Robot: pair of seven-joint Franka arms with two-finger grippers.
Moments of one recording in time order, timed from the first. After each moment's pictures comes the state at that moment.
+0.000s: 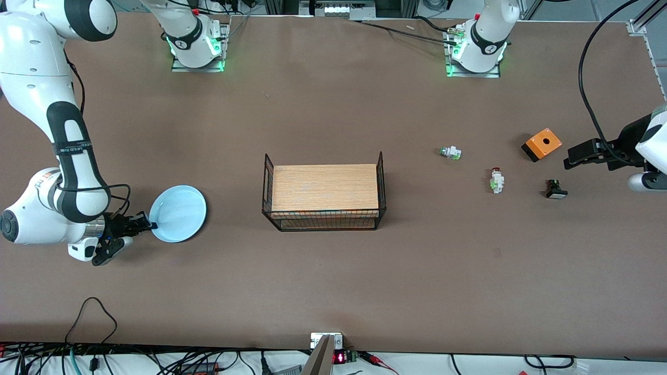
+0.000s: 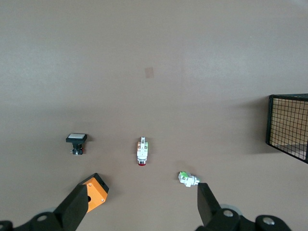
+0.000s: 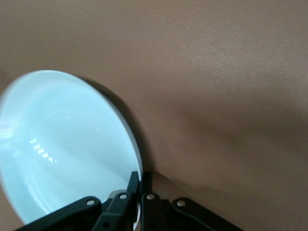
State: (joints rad) left arm 0.01 0.22 0.02 -1.40 -0.07 1.55 0.02; right arm -0.21 0.88 0.06 -1.36 0.27 1.99 -0.82
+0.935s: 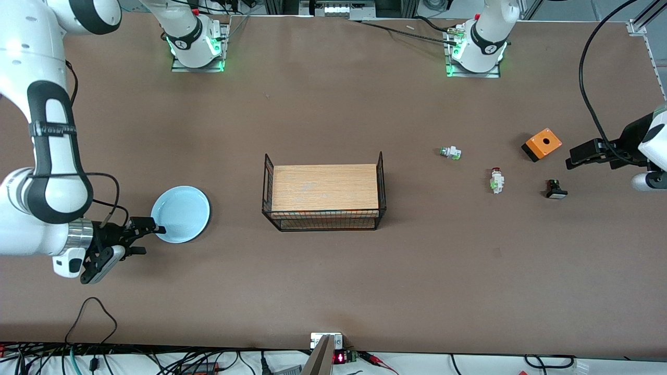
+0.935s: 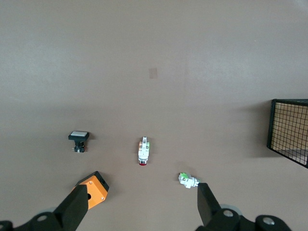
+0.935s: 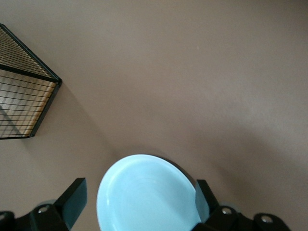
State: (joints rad) left arm 0.01 0.21 0.02 -1.39 -0.06 1.55 -0.01; right arm -0.14 0.84 0.13 -1.10 0.30 1.79 -0.76
